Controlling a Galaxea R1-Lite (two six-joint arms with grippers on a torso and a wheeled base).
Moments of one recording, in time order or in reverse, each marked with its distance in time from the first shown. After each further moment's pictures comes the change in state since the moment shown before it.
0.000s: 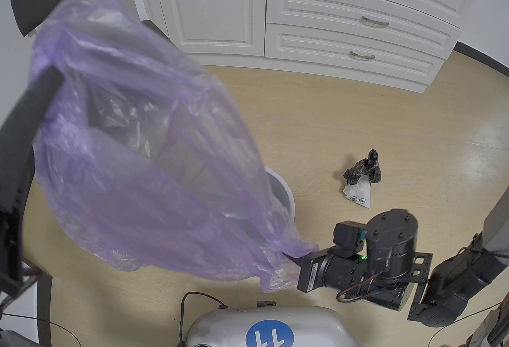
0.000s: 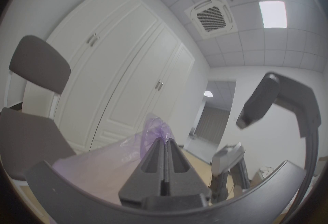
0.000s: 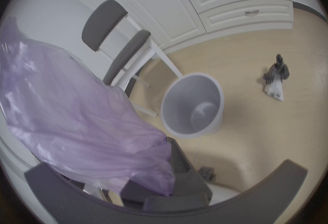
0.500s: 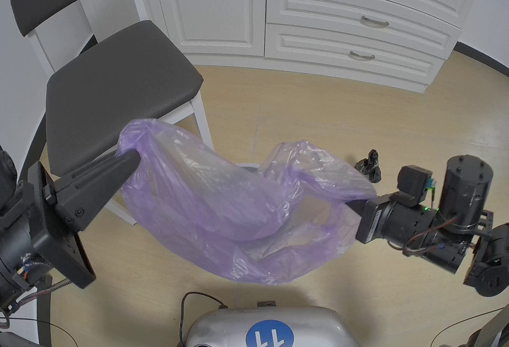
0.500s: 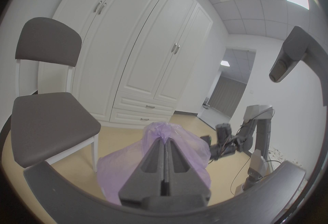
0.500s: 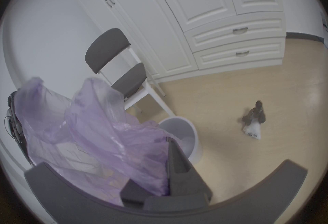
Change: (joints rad) left arm 0.170 0.012 -0.034 0.373 -0.009 -0.069; right arm -0.146 -0.302 -0.015 0.144 -0.026 -0.171
